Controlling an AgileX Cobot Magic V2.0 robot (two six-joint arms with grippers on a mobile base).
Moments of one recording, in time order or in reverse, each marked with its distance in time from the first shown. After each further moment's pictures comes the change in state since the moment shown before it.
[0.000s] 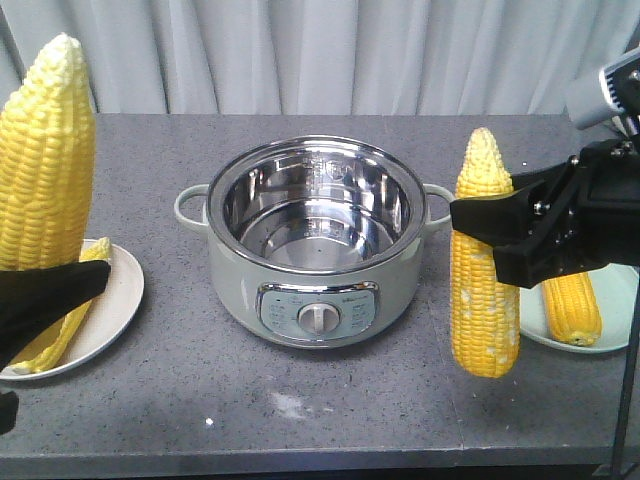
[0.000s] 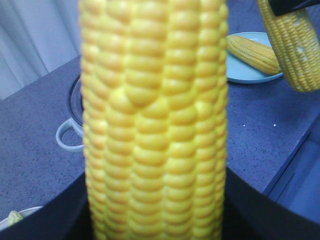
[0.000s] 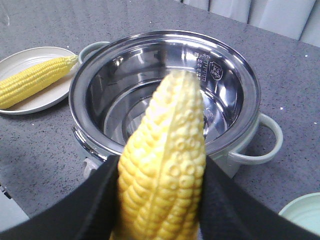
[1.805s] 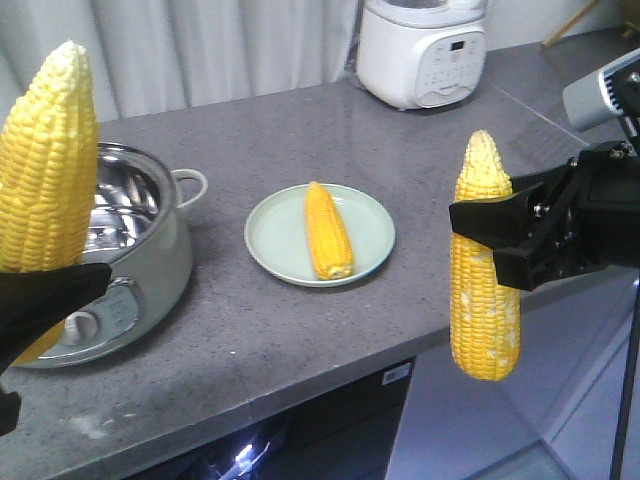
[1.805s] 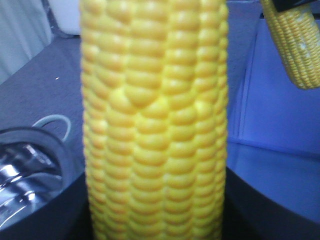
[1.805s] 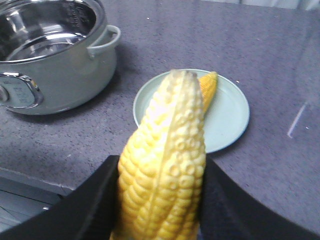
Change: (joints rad) left arm 0.000 0.001 0.000 0.001 0.006 0.000; right arm 0.000 0.000 0.001 0.000 0.008 0.000
